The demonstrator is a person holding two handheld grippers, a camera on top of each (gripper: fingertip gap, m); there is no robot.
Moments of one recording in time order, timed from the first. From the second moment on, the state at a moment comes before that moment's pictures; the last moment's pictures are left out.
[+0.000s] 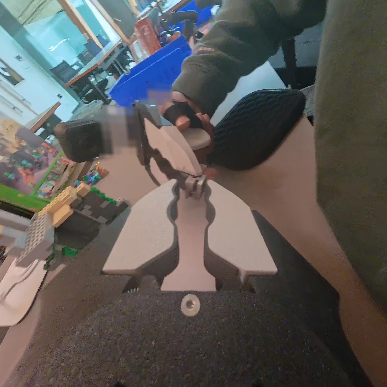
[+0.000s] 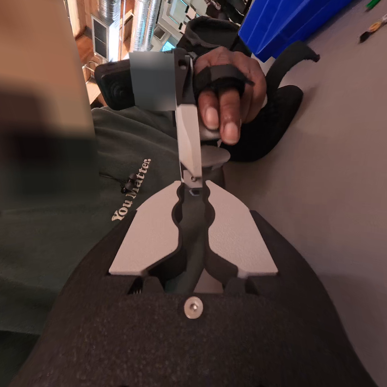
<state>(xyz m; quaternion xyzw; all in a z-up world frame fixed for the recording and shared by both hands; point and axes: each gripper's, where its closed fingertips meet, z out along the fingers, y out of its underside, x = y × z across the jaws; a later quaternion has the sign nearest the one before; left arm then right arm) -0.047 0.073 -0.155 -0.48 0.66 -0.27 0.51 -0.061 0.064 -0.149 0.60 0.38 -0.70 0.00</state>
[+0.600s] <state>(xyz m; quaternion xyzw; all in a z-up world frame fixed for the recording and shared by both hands) -0.027 0.051 -0.154 -0.48 0.69 -0.25 0.48 -0.044 0.041 -0.140 0.58 0.37 -0.72 -0.04</state>
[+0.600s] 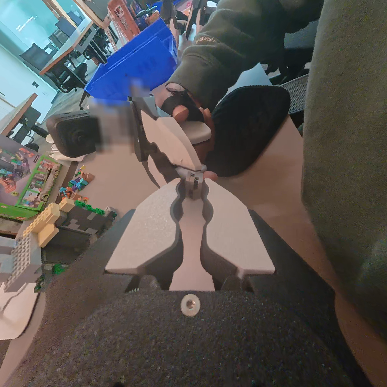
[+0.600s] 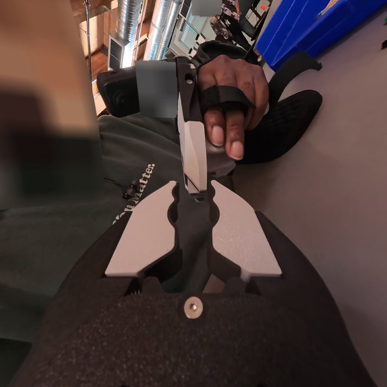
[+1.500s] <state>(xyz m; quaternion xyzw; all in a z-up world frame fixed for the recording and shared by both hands) -0.108 0.198 -0.153 -0.68 0.33 -0.24 0.61 0.132 0.175 -0.179 0.74 0.52 -0.15 -0.41</state>
